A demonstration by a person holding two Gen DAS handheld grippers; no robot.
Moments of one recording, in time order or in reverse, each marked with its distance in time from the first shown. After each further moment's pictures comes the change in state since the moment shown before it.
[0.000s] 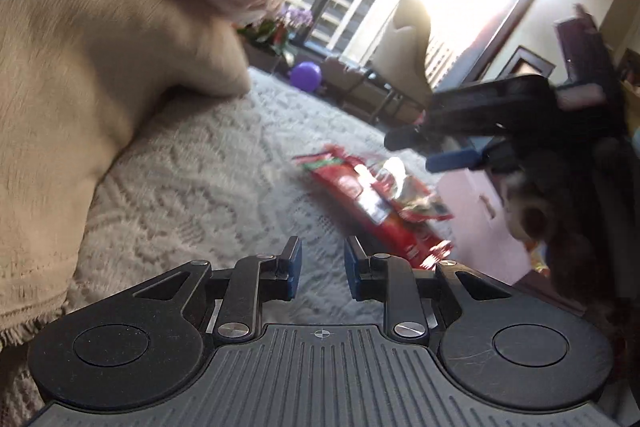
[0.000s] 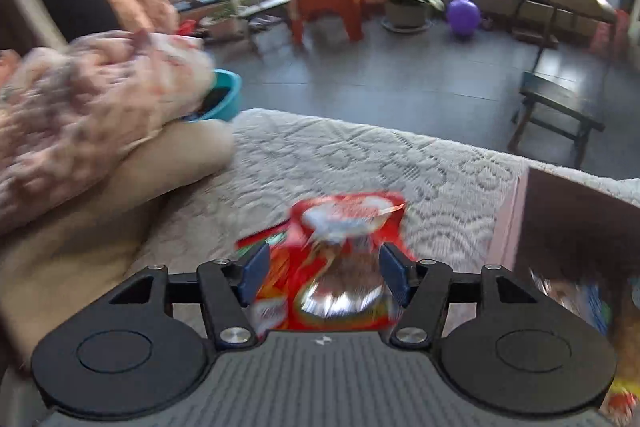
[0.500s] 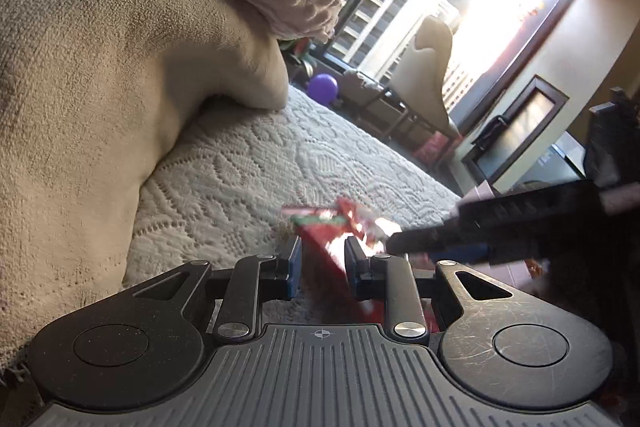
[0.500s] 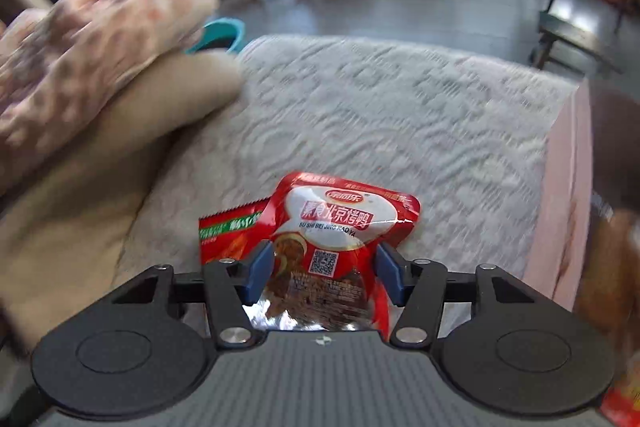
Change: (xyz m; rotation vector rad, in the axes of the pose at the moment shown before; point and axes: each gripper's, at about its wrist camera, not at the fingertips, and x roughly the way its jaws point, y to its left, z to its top) left arm -0.015 0.017 0.004 -0.077 -0.049 0.008; right arm 0.006 0.014 -0.044 0.035 0.188 0.117
